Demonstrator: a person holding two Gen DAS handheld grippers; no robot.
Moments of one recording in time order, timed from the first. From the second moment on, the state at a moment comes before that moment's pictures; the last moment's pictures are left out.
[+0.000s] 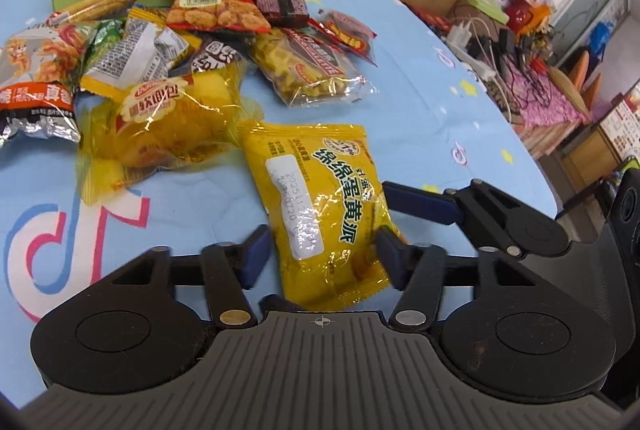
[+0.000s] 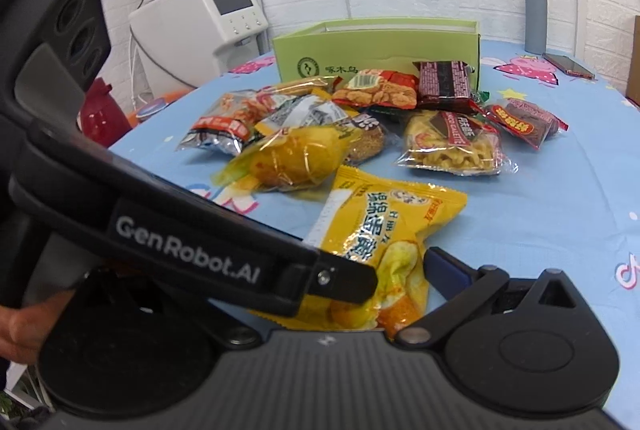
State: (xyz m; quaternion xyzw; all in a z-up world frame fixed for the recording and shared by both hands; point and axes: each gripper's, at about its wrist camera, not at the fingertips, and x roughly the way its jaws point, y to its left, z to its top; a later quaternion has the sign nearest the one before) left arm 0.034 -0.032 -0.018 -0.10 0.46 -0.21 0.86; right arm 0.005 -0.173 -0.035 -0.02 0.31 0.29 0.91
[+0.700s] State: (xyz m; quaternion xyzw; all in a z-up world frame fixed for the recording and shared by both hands) left arm 0.052 -0.011 0.028 -0.13 0.38 -0.25 0.88; right arm 0.019 -0.166 0.000 -0.04 0.28 0.26 0.92
